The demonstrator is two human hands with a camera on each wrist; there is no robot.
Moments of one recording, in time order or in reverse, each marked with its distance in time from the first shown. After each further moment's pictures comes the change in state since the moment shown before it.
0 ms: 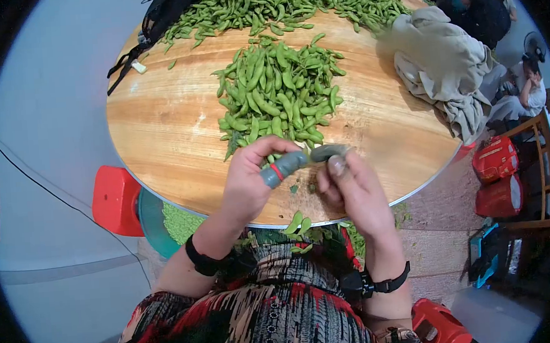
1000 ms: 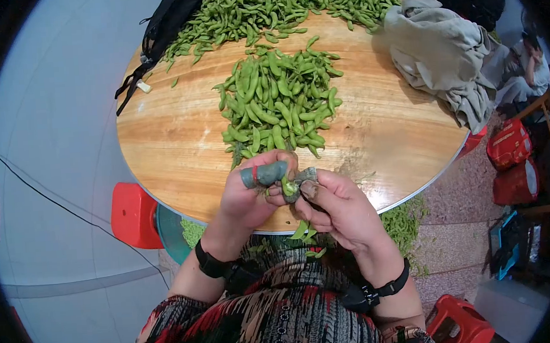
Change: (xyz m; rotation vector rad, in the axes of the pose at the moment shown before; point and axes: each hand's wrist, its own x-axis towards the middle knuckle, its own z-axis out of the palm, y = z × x) left_hand 0.001 -0.003 -0.019 -0.967 -0.288 -0.473; right_hand -0.006 -0.004 0.019 0.486 -0.262 0.205
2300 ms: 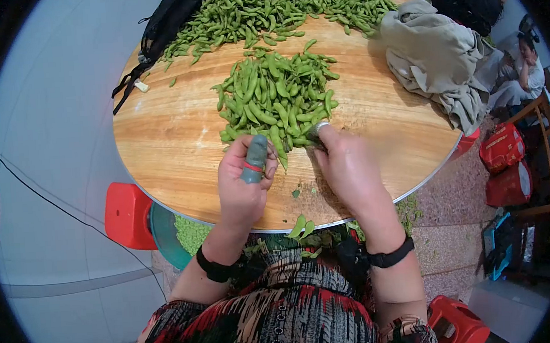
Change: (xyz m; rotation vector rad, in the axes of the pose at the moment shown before) left_hand 0.002 -0.009 0.017 0.366 0.345 0.551; right_hand 0.037 -0.020 -0.021 -1.562 0.437 -0.653
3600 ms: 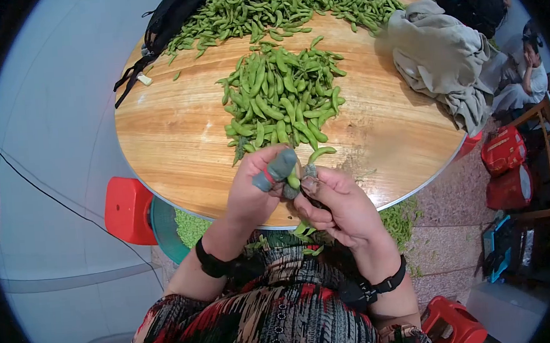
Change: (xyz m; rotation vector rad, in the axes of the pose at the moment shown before) left_hand -0.003 0.002 -0.007 0.082 -0.210 -0.245; right_hand -0.039 -0.031 -0.006 1.628 -0.487 0.609
